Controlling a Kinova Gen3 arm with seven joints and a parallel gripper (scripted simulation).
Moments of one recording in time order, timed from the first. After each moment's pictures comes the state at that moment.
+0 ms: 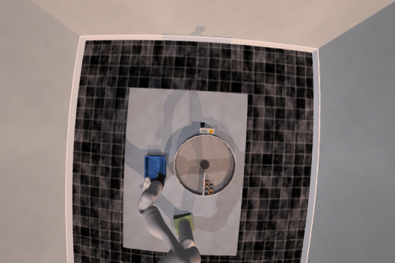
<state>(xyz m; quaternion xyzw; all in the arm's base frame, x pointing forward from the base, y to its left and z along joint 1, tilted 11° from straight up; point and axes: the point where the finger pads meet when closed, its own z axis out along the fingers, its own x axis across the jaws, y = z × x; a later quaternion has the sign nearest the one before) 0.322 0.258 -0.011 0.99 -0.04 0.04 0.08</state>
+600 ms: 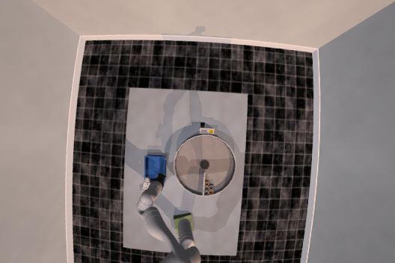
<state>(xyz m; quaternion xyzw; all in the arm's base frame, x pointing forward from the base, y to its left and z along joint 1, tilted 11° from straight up) 0.322 0.259 -0.005 0.99 -0.04 0.04 0.08</state>
